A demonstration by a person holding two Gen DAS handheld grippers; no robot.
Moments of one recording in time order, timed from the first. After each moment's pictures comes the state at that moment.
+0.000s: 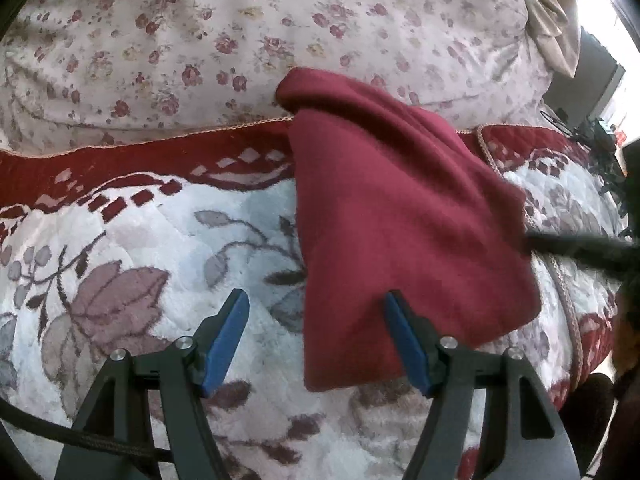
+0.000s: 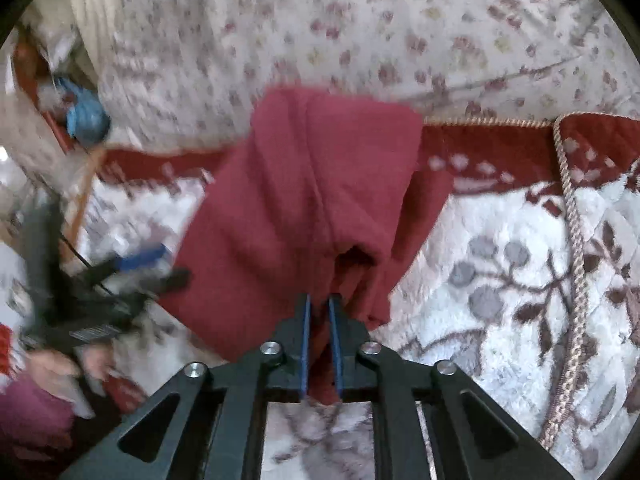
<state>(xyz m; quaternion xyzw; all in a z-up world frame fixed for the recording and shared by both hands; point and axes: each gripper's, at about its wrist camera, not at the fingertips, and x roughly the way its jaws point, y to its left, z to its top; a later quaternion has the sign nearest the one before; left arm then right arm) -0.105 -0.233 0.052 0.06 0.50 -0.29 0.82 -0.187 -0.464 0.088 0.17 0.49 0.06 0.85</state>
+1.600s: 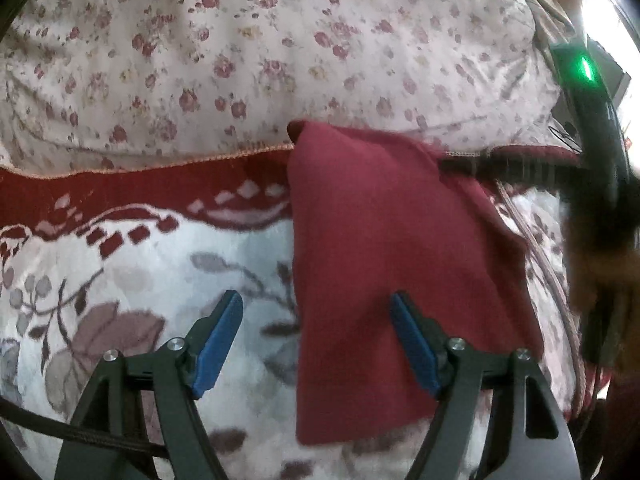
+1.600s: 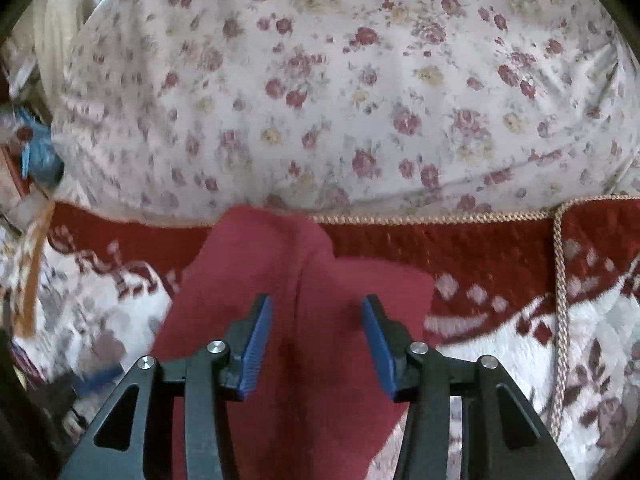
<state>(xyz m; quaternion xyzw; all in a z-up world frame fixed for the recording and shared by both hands) -0.082 -0.255 0.060 0.06 0.47 -0.28 0.83 -0.065 -0.471 0.082 0.12 0.47 -0.03 0.87</state>
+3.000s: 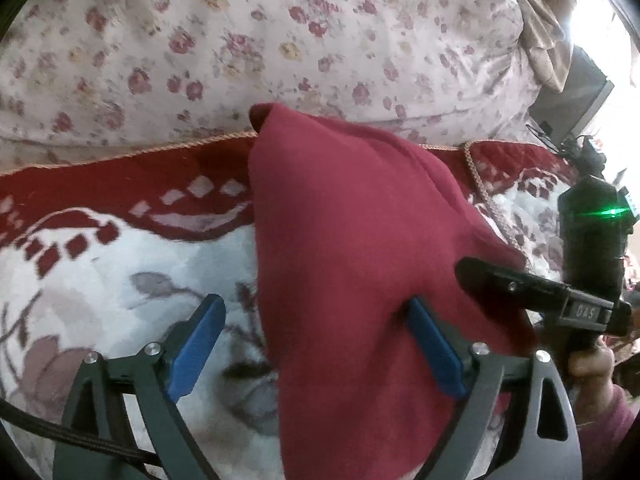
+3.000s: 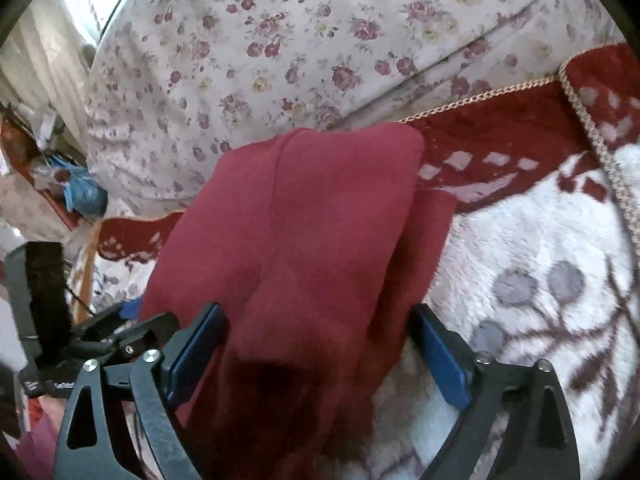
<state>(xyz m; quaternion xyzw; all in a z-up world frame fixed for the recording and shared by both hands) -0.051 -0.273 0.031 0.02 0.50 -0.35 0.79 -0.137 -0.499 0.018 0.28 0.44 0.05 0.85</state>
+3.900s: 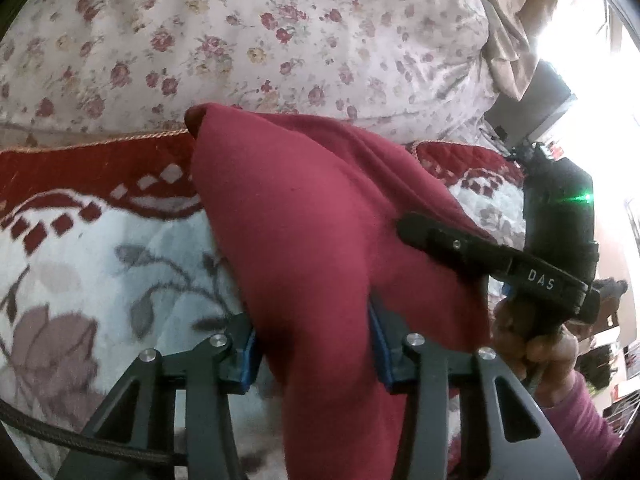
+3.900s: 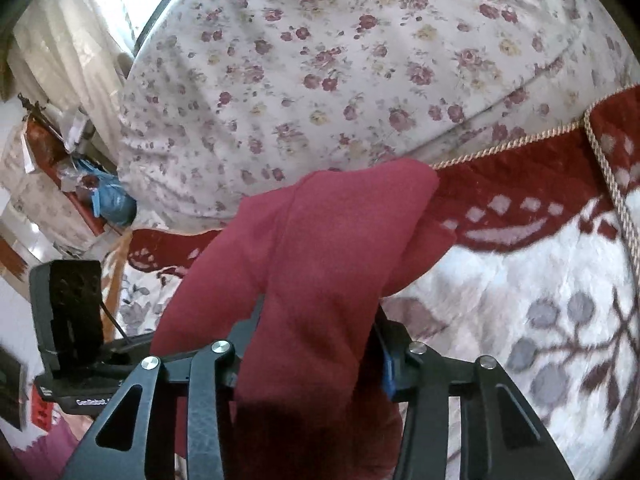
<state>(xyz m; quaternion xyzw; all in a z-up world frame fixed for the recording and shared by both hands) -0.074 -0.246 0.066 -0.03 0.52 -0.42 0.75 -0.138 -0.473 0.064 0.28 0.40 0.08 0.87</state>
